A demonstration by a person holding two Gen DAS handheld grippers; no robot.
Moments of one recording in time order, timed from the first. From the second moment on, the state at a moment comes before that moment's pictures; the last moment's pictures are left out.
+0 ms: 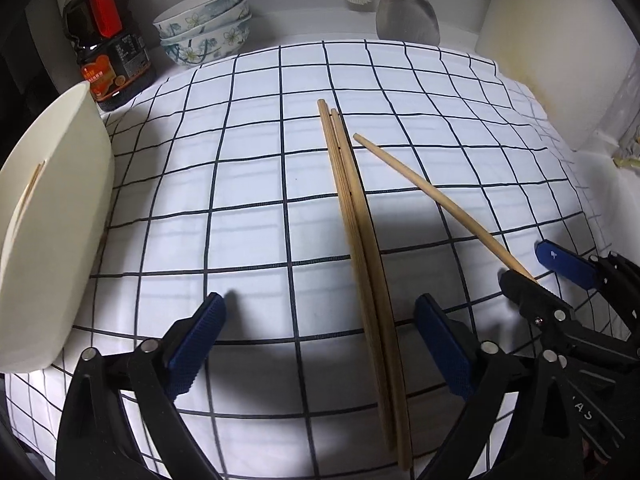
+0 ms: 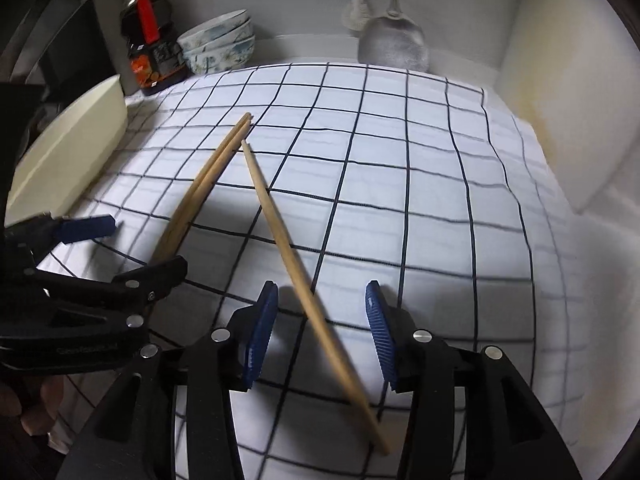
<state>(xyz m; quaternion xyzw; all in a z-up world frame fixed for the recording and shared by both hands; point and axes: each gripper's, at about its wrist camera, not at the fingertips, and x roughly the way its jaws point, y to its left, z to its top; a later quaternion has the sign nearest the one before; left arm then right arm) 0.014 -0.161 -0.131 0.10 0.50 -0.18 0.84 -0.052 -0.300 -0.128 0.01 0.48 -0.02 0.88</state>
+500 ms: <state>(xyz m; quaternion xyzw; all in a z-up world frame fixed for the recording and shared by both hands) 0.010 -0.165 -0.122 0.08 0.50 -0.23 0.83 -0.045 -0.297 -0.127 0.03 0.47 -0.01 0.88</state>
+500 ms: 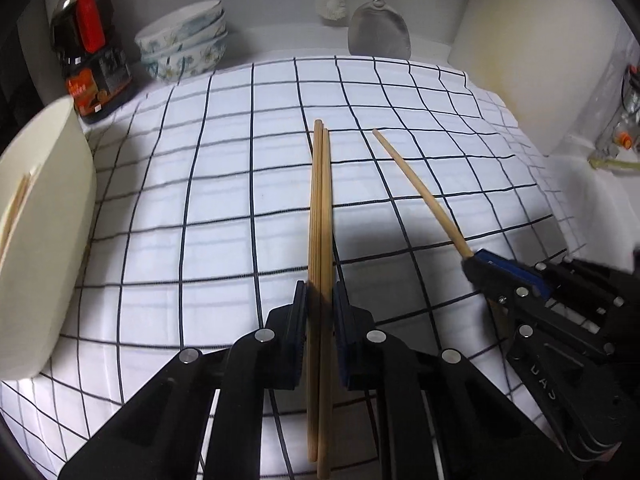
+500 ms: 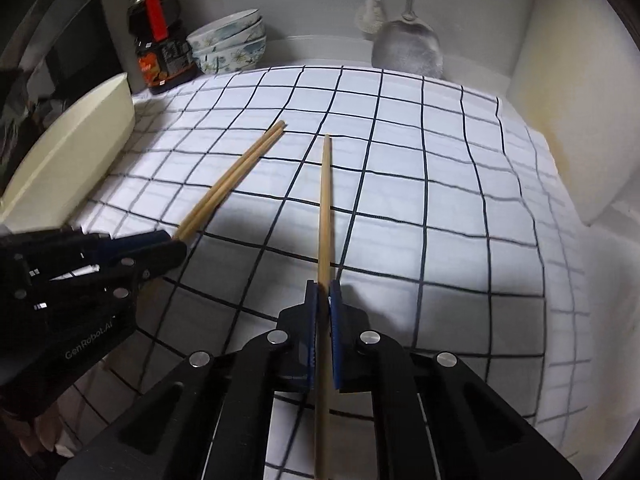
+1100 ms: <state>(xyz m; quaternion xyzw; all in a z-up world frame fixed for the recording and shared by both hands) 0.015 -0.119 -0.049 0.01 0.47 -0.26 0.84 -0.042 -0.275 -0.069 0.11 0.42 0.01 0.90</state>
